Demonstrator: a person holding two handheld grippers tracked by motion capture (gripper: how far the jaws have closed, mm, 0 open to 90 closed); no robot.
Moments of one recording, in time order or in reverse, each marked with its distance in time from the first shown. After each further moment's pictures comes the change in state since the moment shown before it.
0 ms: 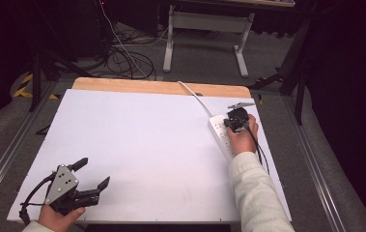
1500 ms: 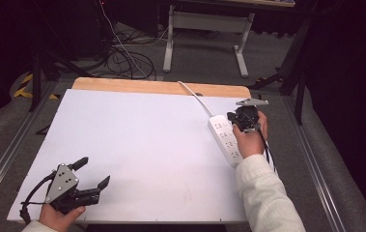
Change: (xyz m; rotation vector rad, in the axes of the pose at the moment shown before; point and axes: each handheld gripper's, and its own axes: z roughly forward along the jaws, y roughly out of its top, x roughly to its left) left arm 0.001 0.001 0.002 -0.001 -0.002 -0.009; right arm 0.005 0.011 -0.061 -0.153 0.039 -0.019
